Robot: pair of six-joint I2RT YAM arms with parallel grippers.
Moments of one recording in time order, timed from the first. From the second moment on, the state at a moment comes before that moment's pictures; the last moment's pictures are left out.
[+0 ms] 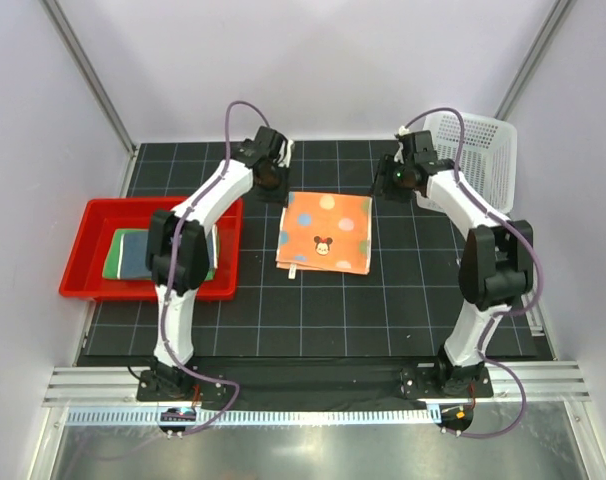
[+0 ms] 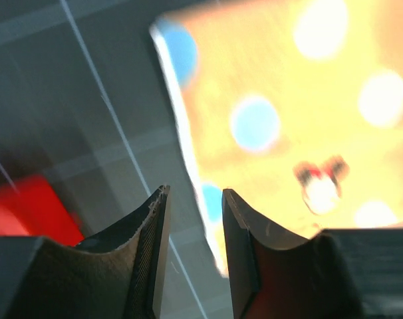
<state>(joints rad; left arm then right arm) -0.42 2.18 1.97 -0.82 0.07 -0.15 0.16 1.88 1.52 -0.50 -0.19 0.32</state>
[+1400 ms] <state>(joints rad) -0.61 1.90 1.36 -0.72 -0.12 -0.53 0.38 1.64 0.92 -0.44 -0.04 0.62</state>
